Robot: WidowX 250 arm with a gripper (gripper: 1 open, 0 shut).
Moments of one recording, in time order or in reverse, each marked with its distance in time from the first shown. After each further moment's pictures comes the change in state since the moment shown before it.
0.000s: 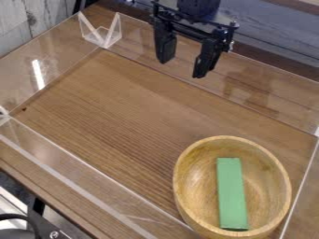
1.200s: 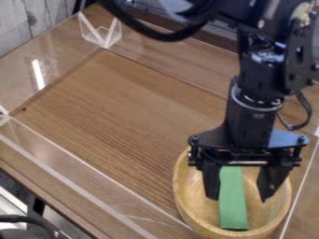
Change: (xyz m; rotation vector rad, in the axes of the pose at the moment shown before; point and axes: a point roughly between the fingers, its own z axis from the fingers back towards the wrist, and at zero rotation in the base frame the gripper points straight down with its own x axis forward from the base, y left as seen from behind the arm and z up) arm -0.086 -0.126 -0.055 -0.111 0.038 0.597
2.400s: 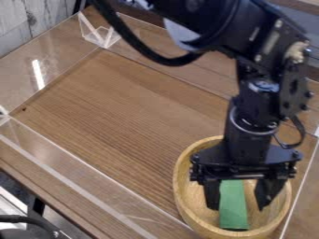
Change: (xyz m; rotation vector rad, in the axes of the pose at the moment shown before) arm 0.017 0.003 -0.021 -0.019 -0.044 0.058
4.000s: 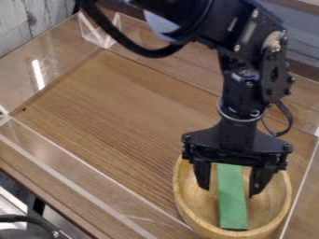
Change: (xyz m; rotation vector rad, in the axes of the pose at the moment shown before) arm 0.016 0.004 0.004 -0.036 -0.056 -0.233
